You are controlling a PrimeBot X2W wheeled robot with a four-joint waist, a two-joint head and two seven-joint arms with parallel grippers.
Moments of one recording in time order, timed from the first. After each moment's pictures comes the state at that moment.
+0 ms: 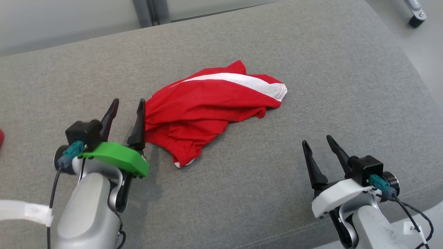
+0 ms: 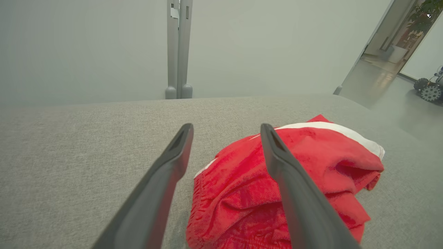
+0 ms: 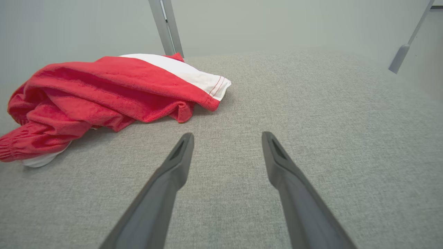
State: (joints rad) left arm -0.54 0.15 -0.30 0.61 -0.45 -0.12 -0.26; right arm -0.22 -0.07 0.14 0.38 0.16 0.13 -0.26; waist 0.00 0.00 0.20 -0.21
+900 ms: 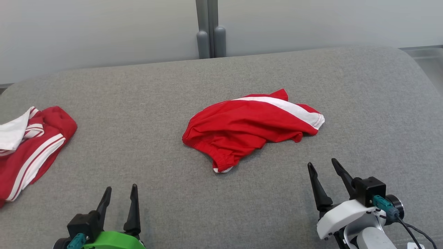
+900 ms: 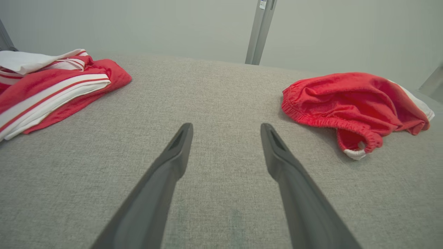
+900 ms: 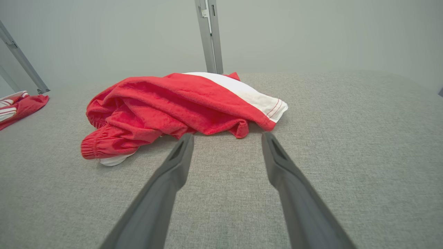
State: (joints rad) left arm -0.02 0.05 -0.01 0.36 -0.23 -0.13 -0.26; right arm -0.12 -0.06 0.11 0.38 0.16 0.13 -0.26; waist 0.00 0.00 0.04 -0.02
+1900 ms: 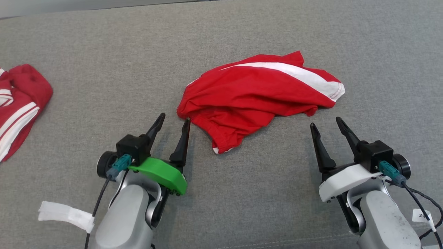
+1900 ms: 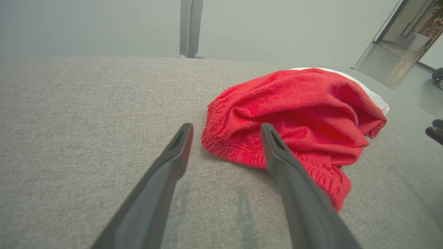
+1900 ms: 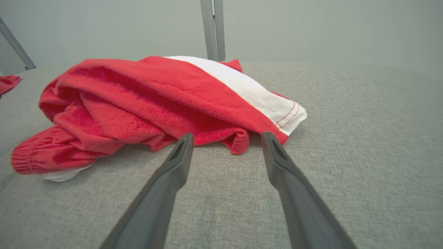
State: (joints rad) left arm -0.41 0.05 -0.34 0.52 -0.34 -0.13 -0.26; right arm -0.27 -0.10 0.11 0.35 0.13 0.13 -0.26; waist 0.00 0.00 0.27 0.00
